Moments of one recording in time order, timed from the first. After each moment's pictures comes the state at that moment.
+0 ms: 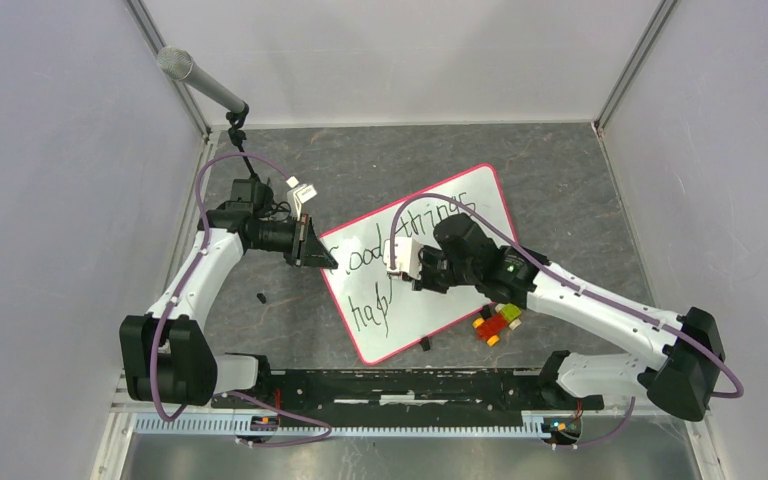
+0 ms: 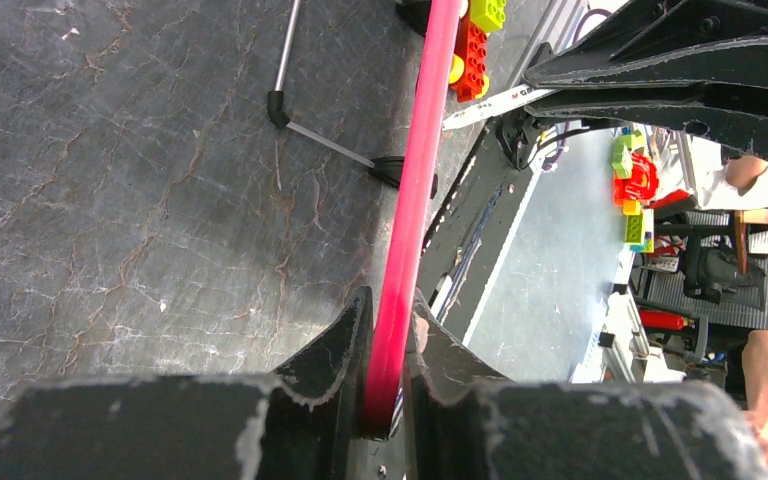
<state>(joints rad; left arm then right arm) -0.08 1.30 0.98 -0.84 1.03 0.19 0.93 1.21 0.98 -0.43 -0.22 -0.55</state>
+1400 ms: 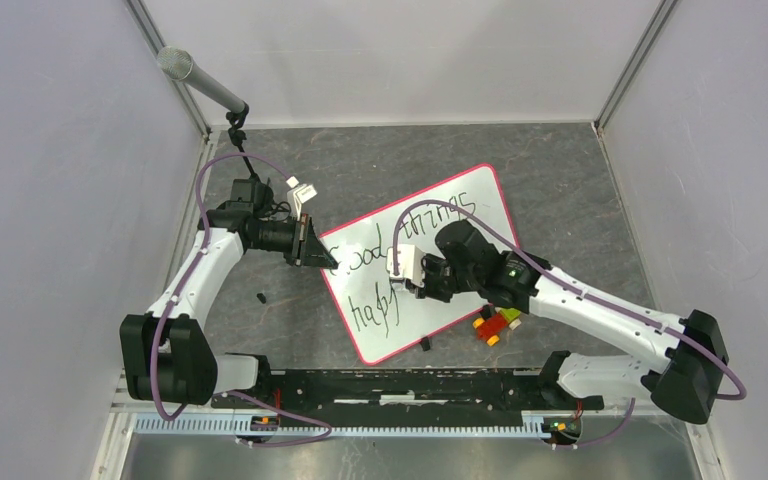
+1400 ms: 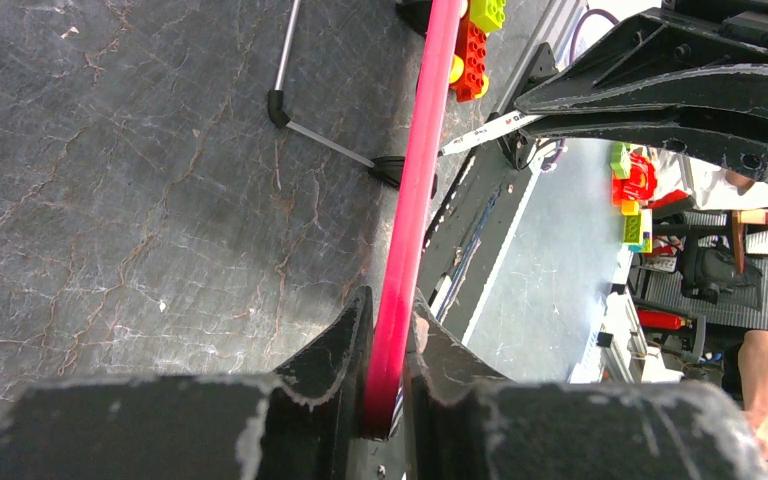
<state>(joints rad) -0.08 1.30 0.98 -0.84 1.03 0.19 0.94 1.18 0.94 -0.46 -0.26 -0.52</state>
